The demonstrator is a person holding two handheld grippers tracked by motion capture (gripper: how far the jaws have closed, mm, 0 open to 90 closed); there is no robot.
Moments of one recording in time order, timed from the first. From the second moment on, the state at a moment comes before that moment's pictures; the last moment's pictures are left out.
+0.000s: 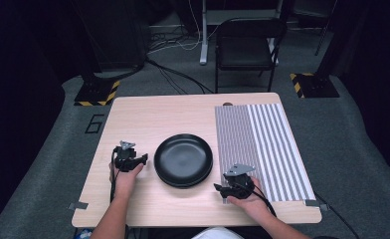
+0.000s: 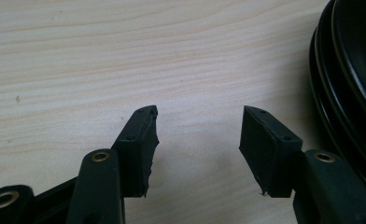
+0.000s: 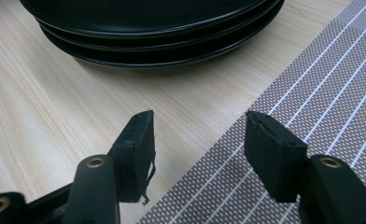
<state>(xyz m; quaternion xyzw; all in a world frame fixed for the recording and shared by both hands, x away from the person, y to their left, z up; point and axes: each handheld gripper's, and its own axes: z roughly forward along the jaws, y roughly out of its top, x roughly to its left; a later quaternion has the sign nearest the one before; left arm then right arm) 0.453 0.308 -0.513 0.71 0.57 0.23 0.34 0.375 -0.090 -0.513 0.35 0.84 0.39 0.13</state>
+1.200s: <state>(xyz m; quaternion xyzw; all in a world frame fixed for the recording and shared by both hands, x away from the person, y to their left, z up) 0.443 0.307 -0.496 0.70 0.57 0.21 0.38 0.400 -0.095 -0.486 0.37 0.82 0.41 0.14</state>
